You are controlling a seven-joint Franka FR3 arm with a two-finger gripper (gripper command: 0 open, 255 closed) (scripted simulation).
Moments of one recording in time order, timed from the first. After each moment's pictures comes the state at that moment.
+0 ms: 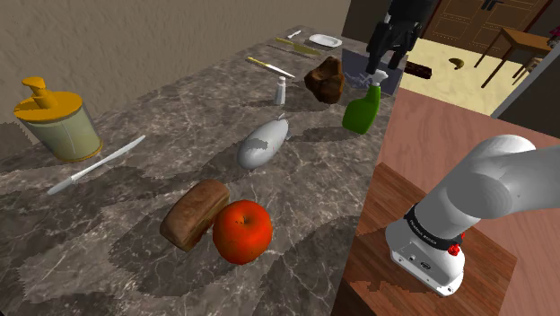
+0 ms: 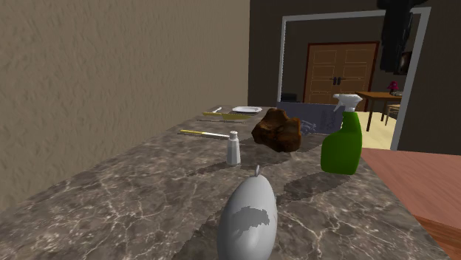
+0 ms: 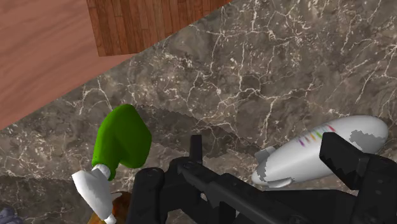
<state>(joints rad) -0.02 -0.77 0.02 -2.37 0.05 1.58 0.06</state>
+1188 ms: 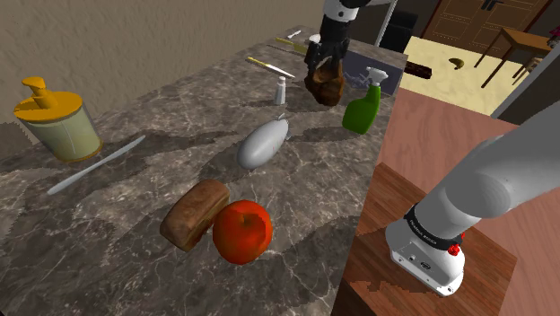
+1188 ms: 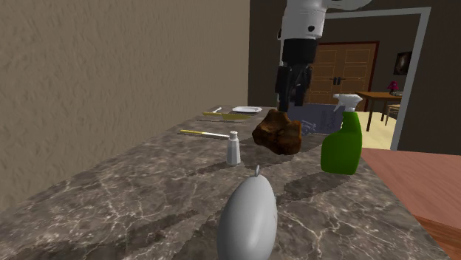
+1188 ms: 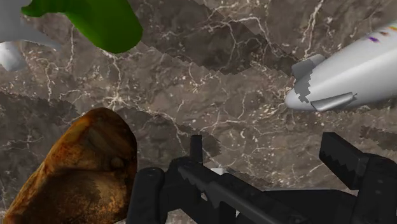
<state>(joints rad) -0.04 -0.24 0.04 -2.20 -0.01 2.03 0.05</state>
